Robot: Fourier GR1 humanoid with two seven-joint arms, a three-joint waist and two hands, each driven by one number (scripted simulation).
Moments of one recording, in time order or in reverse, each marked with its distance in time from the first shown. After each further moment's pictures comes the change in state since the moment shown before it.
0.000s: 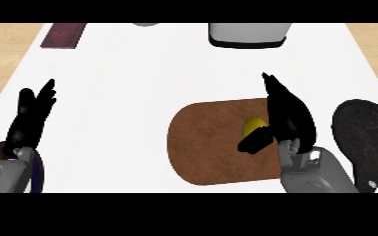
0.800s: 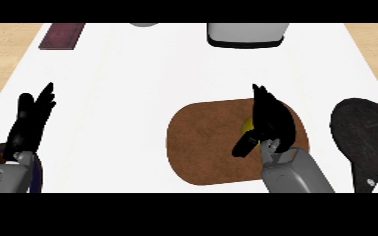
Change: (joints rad) left arm 0.026 -0.031 0.036 -0.003 -0.034 -0.012 -0.013; right arm 0.034 0.102 -0.004 0.137 0.120 0.054 -0.039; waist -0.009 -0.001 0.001
